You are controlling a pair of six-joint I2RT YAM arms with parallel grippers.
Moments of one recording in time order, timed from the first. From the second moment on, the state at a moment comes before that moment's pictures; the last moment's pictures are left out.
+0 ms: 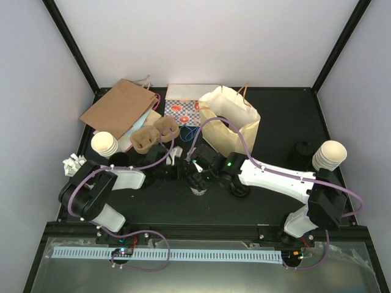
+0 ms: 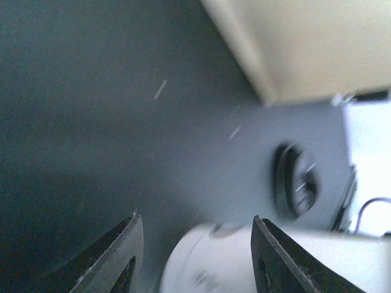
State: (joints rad) left arm -0.50 1.51 0.49 0.37 0.61 -0.70; right arm 1.06 1.53 1.13 -0.66 0.04 0.26
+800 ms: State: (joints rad) left arm -0.52 0.93 0.32 0.01 0.57 -0.72; right arm 1.07 1.53 1.13 -0.63 0.04 0.27
